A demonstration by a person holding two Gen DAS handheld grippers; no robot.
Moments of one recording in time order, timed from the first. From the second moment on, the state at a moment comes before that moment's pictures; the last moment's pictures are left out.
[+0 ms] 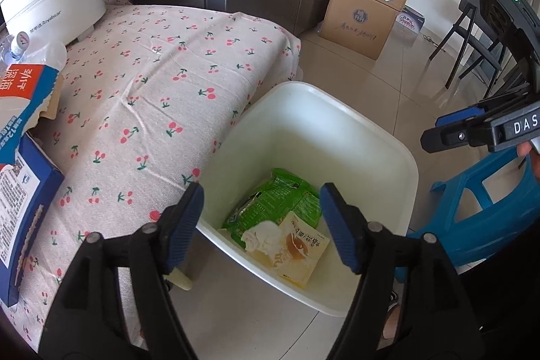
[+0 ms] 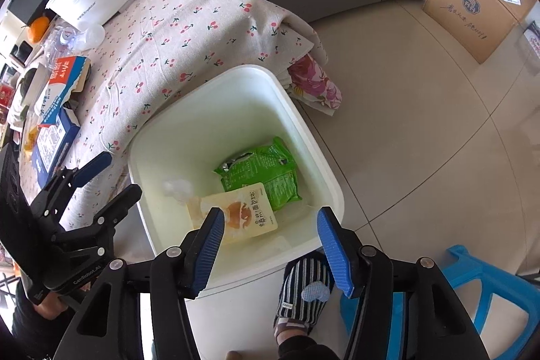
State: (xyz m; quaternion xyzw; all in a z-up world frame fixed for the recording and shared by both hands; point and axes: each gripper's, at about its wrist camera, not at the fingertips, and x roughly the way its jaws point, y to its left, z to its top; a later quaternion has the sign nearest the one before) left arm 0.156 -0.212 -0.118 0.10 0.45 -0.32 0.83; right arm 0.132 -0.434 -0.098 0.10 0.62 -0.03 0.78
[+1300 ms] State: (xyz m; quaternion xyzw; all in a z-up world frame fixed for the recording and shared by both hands) left arm 0.189 0.016 -0.075 0.09 0.47 -0.13 0.87; right arm 0.182 -0.296 -0.075 0.00 0.58 0.04 0.81
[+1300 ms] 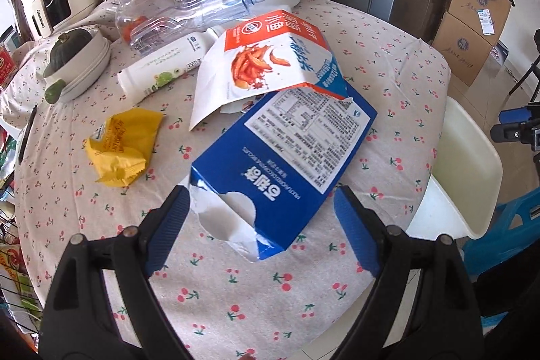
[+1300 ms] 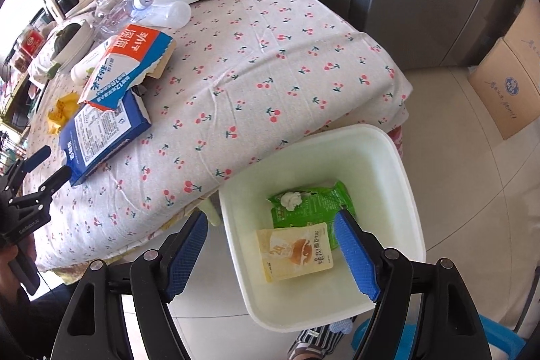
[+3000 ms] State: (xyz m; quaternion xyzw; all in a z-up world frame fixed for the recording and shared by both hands) left arm 0.150 0.061 -0.055 0.07 0.46 -0.22 0.86; right arm 0.208 -0.235 -0.059 0.02 0.54 0.07 0.84
